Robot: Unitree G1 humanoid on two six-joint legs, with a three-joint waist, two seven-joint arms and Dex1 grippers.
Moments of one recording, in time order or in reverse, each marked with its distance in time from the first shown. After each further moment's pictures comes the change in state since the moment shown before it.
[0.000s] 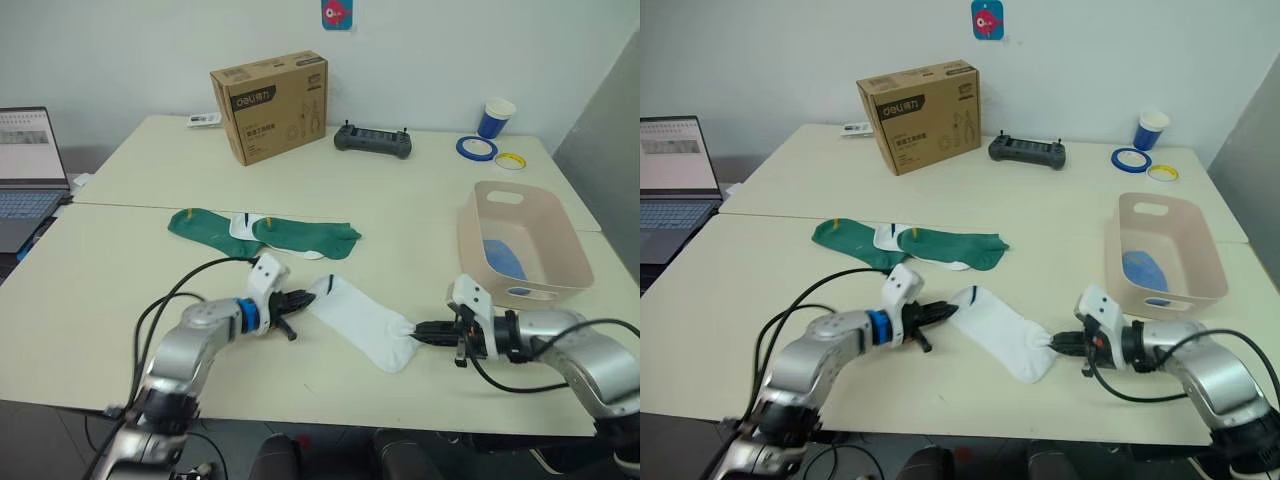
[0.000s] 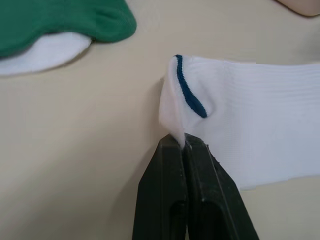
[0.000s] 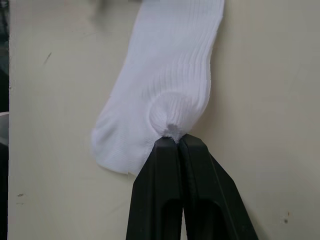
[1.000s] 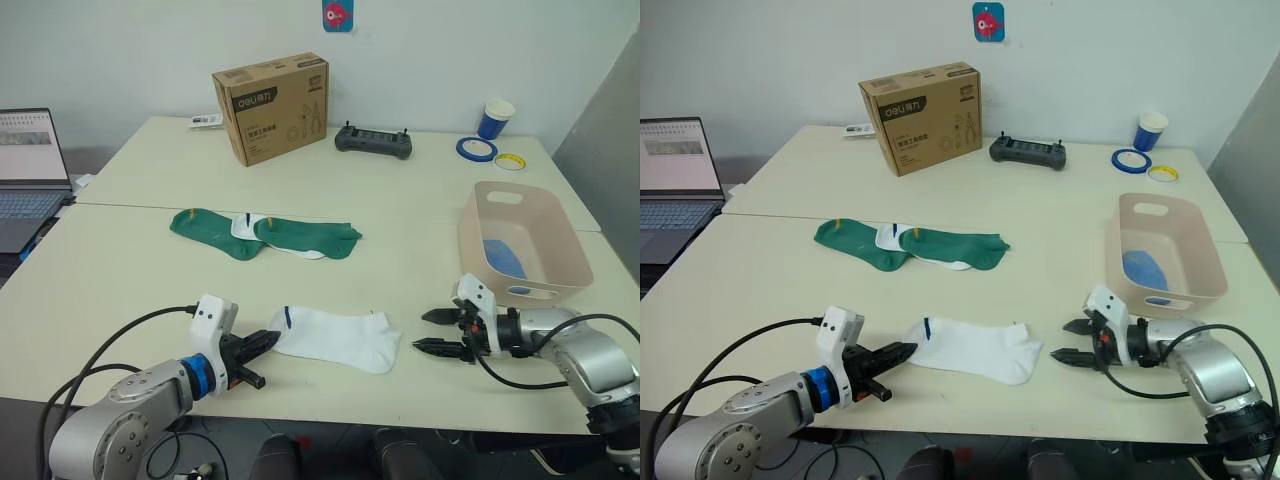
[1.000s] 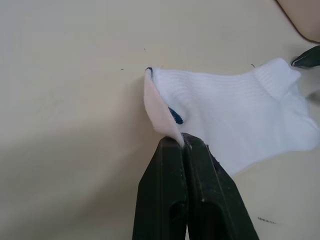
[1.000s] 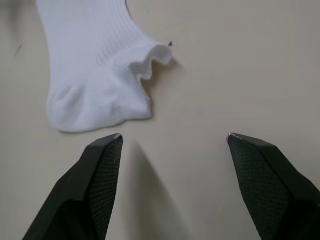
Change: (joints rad) left arm 0.335 0.014 0.309 -0.421 -0.367 0.346 0.232; right arm 0.040 0.071 -0.041 0.075 -0.038 -0.021 -0.036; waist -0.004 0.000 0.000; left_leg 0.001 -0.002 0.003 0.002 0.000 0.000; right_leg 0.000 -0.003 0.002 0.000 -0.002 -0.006
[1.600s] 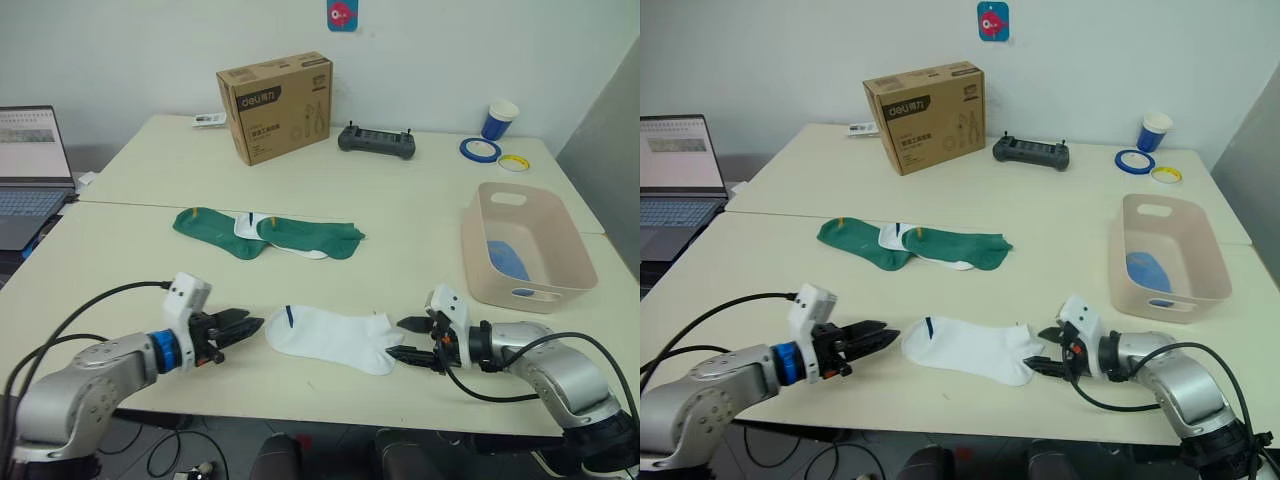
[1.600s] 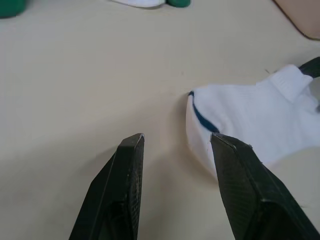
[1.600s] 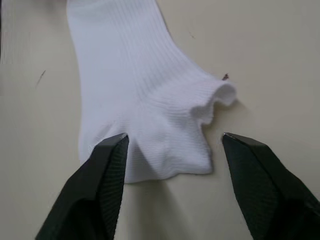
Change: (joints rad) left arm -0.112 0.204 -0.089 0.237 0.031 -0.172 -0.209; right arm 0.039 0.070 0.066 -0.127 -0.001 0.052 -0.083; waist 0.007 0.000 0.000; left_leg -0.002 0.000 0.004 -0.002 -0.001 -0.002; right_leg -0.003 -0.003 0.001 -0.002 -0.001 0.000
